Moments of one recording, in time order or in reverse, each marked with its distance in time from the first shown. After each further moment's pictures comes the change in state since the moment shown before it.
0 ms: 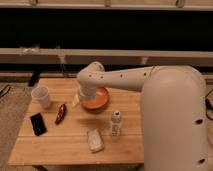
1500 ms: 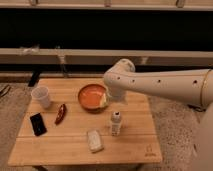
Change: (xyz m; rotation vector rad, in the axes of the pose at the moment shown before) arm -0.107 0.123 -0.094 -0.197 0.023 0.300
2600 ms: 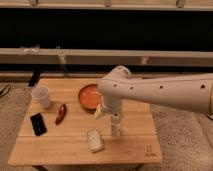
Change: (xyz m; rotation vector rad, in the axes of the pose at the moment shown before) arm -0.067 -0.043 -0.015 0.045 -0.111 -0.005
